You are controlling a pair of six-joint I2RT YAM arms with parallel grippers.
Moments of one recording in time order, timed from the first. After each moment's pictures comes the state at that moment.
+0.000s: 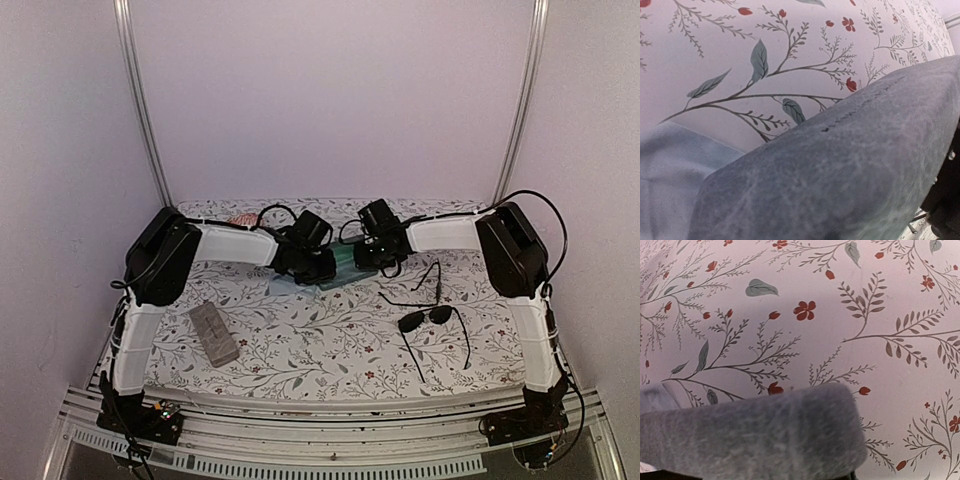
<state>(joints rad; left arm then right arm) -0.75 2.30 1.64 -0.23 -0.04 -0.78 0.63 2.28 1.66 -0.30 0.11 0.45</state>
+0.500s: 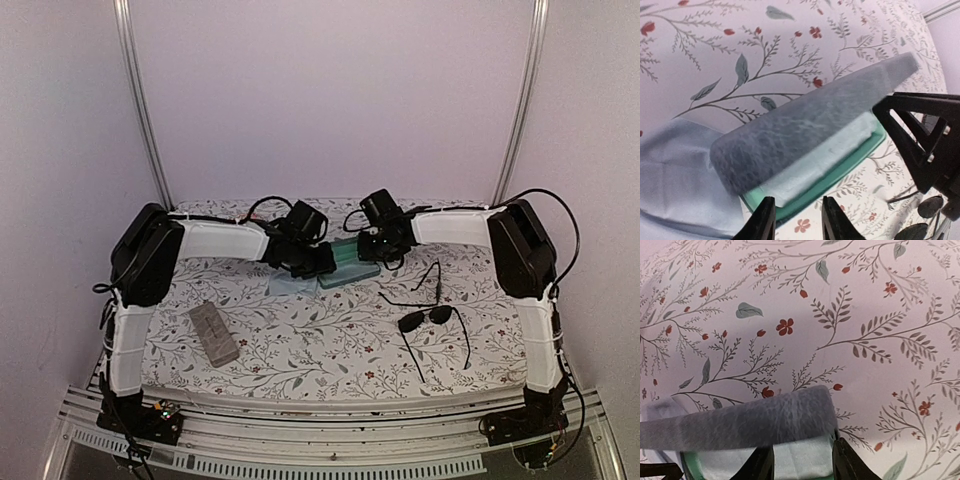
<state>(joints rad) -0.76 2.21 1.60 -0.25 -0.01 -0.74 0.63 2.24 1.69 -0.38 0.19 0.54</state>
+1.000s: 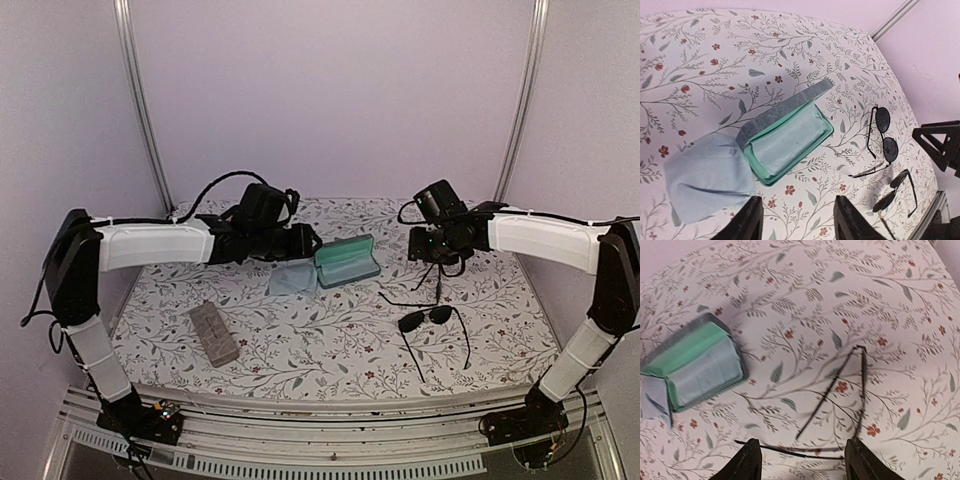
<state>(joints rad) -0.76 1.79 1.27 -0.08 -0.02 -0.60 0.61 1.64 1.24 -0.50 0.33 0.61</state>
